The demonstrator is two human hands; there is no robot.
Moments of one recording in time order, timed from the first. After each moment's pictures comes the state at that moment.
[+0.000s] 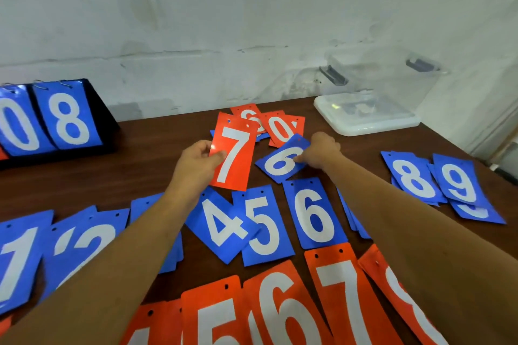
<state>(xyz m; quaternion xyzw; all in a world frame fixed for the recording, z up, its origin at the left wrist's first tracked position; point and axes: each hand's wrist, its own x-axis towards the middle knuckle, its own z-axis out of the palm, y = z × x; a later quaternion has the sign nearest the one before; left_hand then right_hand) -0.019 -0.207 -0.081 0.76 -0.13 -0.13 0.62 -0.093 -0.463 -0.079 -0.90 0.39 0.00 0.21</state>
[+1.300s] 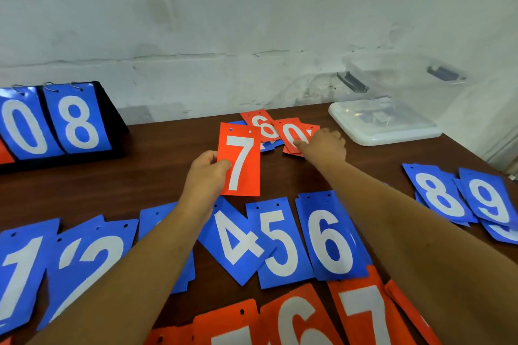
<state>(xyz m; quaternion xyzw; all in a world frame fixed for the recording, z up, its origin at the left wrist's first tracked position) -0.018 -0.208 -0.080 0.76 -0.04 -0.17 0.63 -0.053 -0.448 -0.075 -0.88 0.44 -0.10 0.17</state>
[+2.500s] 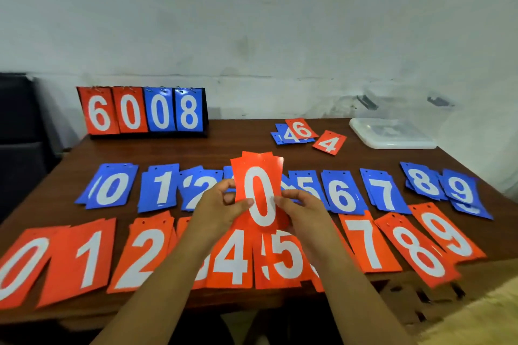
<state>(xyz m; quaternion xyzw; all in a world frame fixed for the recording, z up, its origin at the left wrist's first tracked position) -0.182 -0.020 -0.054 0.74 -0.16 -0.14 0.64 -0.275 -0.179 -0.031 -0.65 0.25 -0.10 0.71</state>
